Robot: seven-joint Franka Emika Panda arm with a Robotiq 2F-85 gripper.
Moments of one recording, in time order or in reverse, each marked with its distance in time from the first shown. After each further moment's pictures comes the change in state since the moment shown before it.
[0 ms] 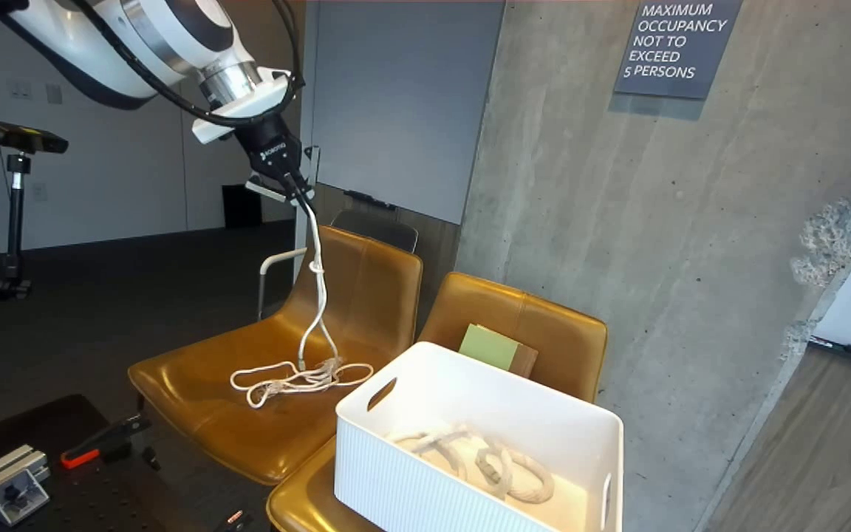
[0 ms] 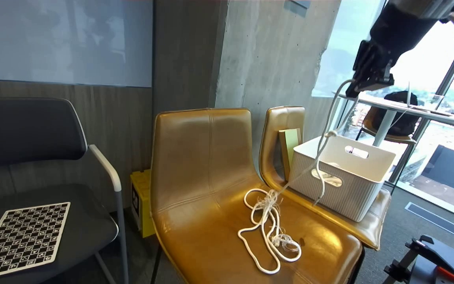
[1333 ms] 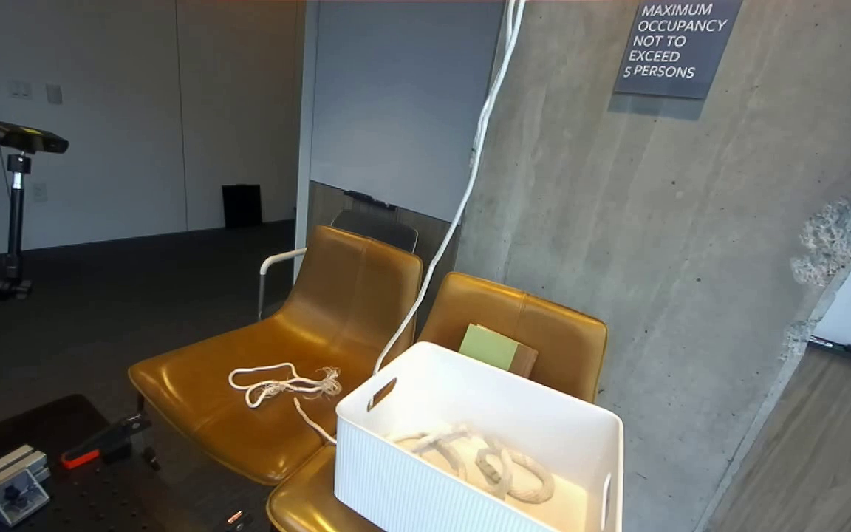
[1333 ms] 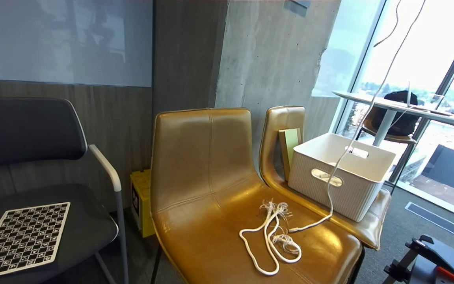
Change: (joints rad) arm -0.304 0.115 -0.173 1.021 0.288 -0.395 -0.646
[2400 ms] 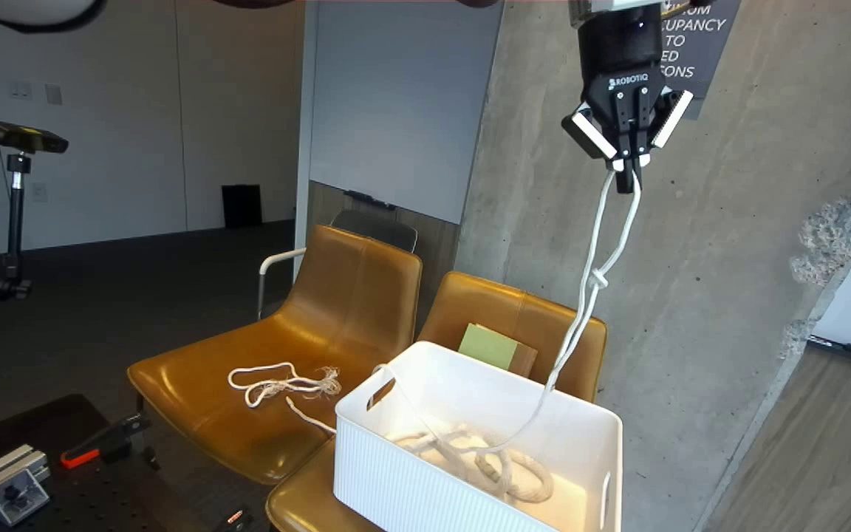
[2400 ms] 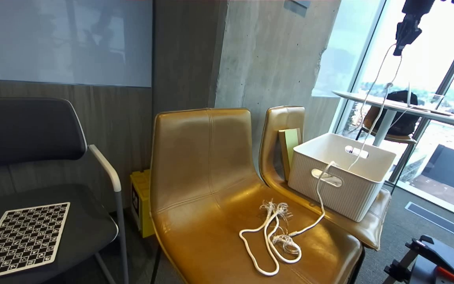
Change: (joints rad) arm -0.232 0.566 -0.067 0.268 0.256 -0.187 -0.341
